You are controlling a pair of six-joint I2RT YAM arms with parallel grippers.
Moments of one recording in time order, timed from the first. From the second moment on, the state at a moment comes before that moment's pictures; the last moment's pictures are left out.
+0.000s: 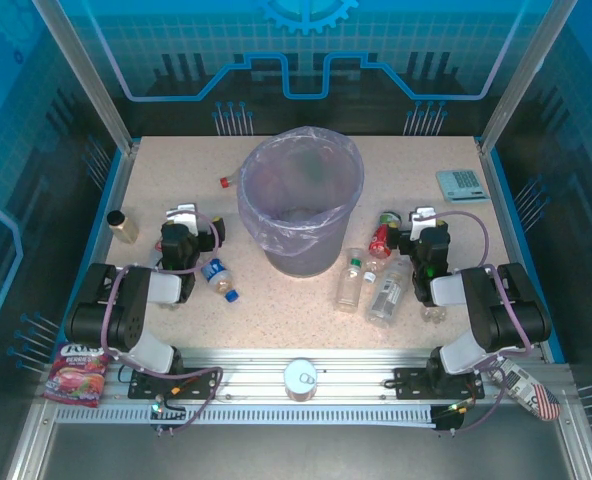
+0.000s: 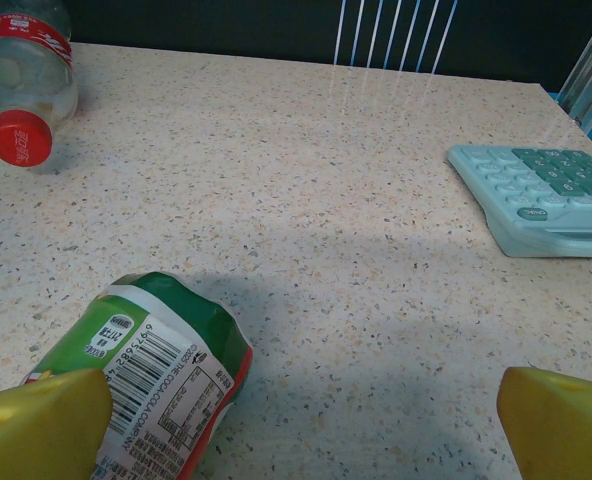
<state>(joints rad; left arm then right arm) -0.03 1.55 0.38 0.83 -0.11 -0.11 0.10 1.55 0.36 0.85 0.17 -0.05</state>
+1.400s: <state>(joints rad) -0.08 1.10 1.26 -0.45 0.06 -0.41 0.11 1.19 0.99 -0.20 0.23 0.10</state>
